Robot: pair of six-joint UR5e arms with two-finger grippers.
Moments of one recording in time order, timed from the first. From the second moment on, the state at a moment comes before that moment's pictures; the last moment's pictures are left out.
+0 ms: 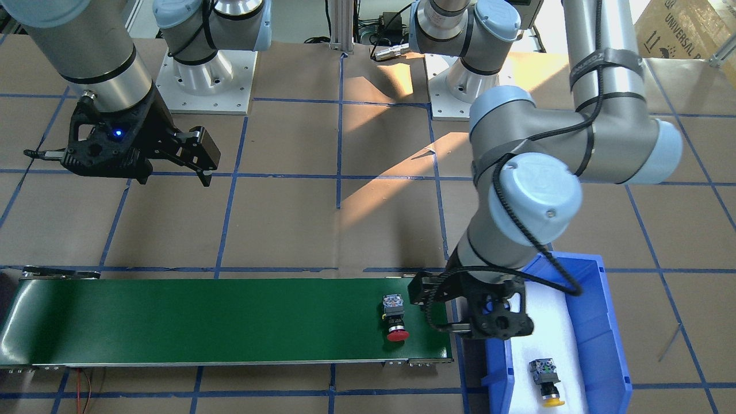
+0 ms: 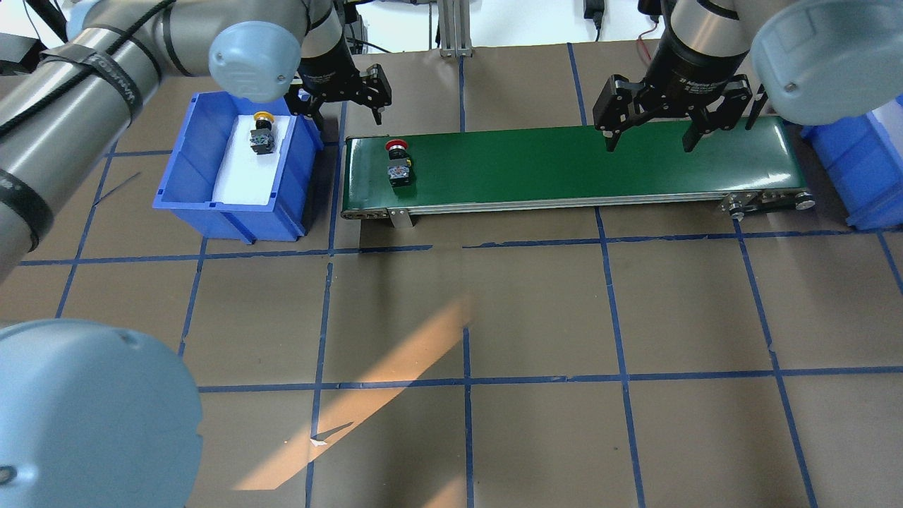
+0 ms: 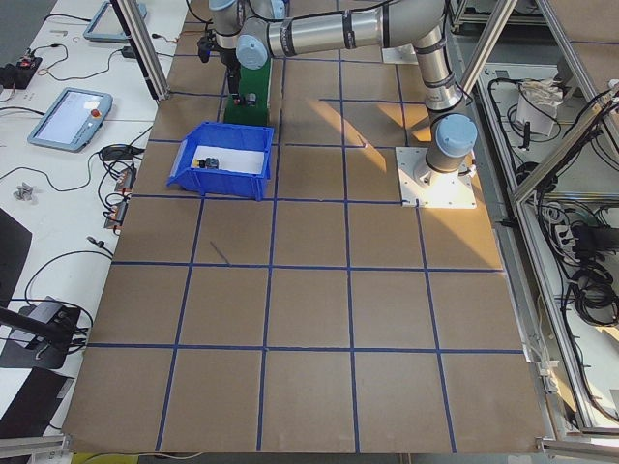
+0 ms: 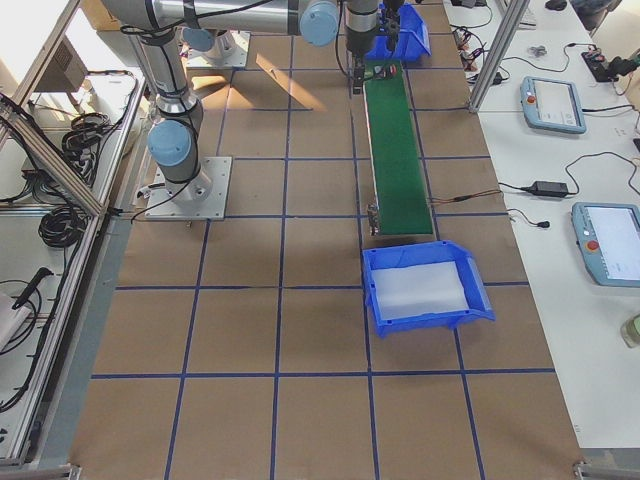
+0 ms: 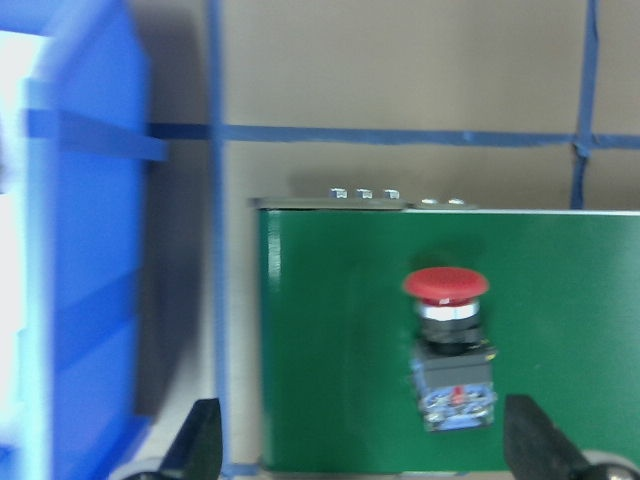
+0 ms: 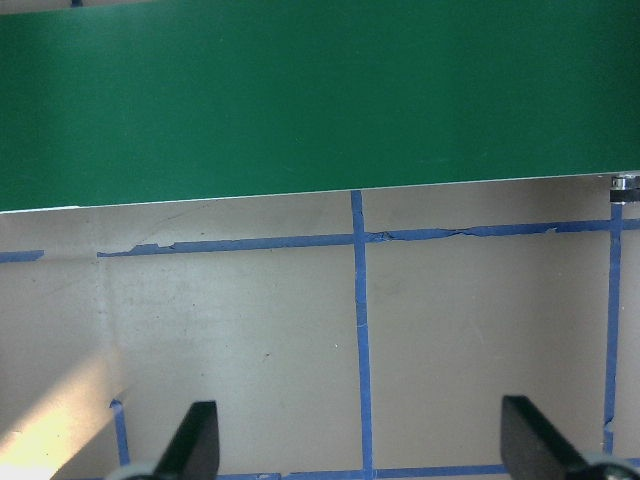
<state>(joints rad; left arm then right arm) -1.63 -2.05 -1.30 -1.31 1.55 -0.14 1.58 -1.49 1.56 -1.67 -1.54 0.05</state>
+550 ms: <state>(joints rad) -1.43 -2.03 -1.30 -1.29 1.55 -0.12 1.58 -1.49 1.56 -1.67 -1.55 0.05</state>
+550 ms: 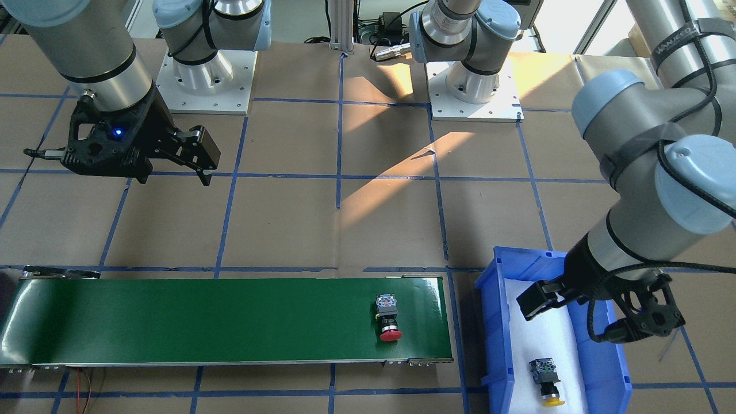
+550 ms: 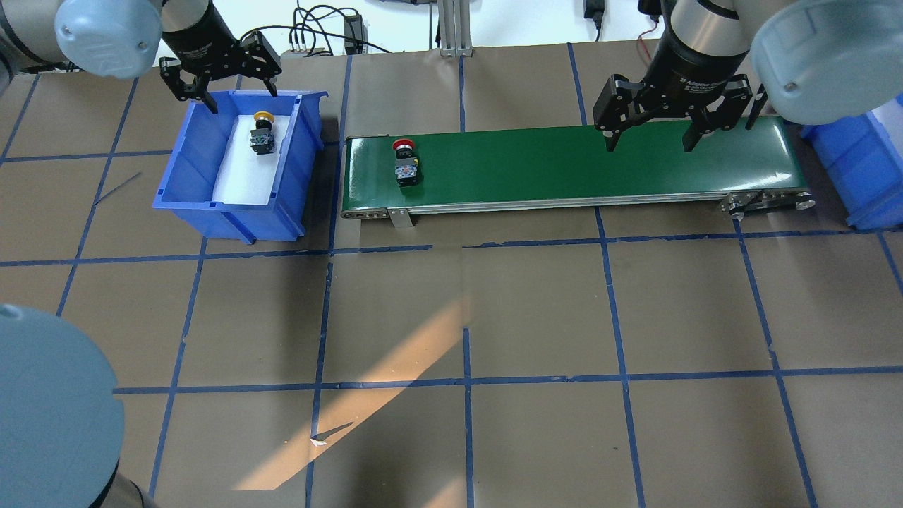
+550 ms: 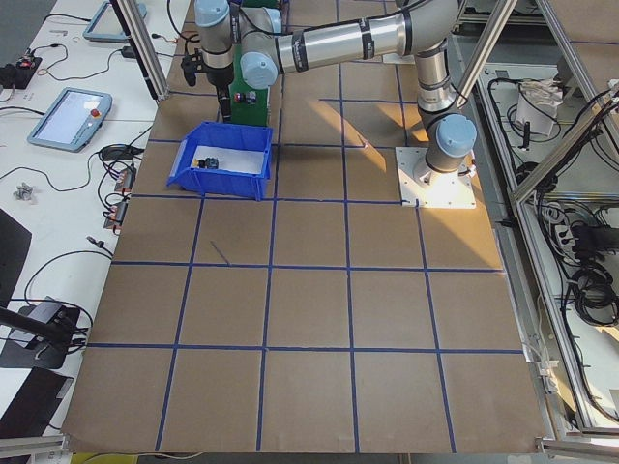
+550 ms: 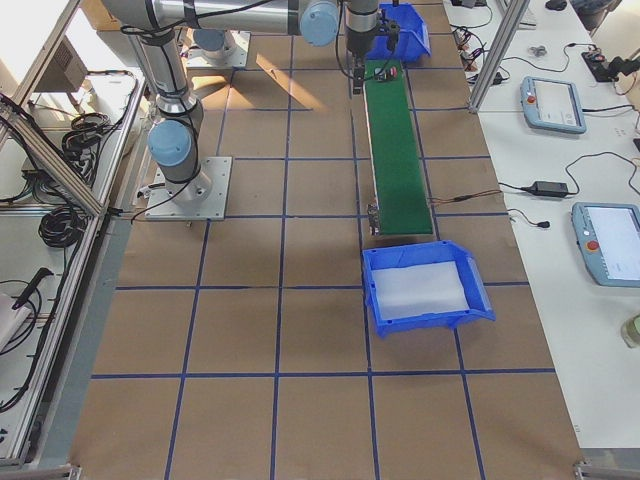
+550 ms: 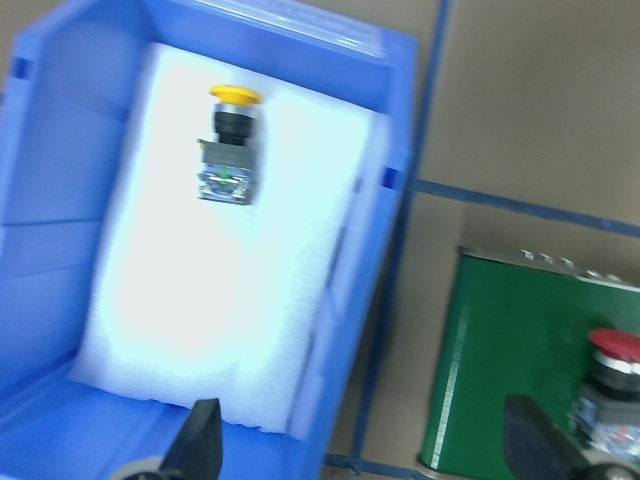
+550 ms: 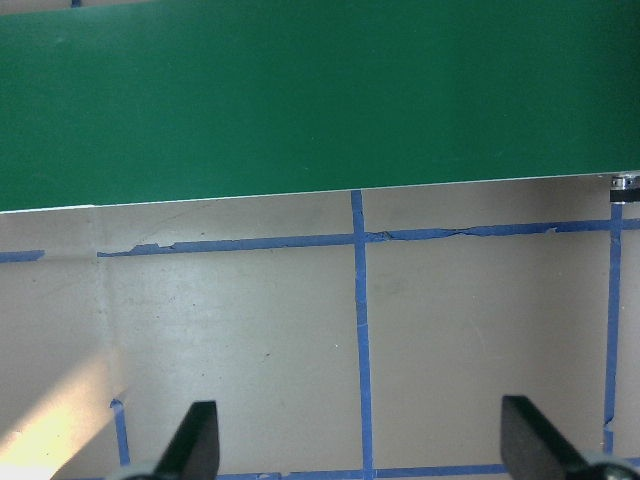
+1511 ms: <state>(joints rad) -1.38 -2.28 -1.28 -1.02 1.55 -0.01 1.58 -1.49 1.57 -1.67 -1.55 0.05</state>
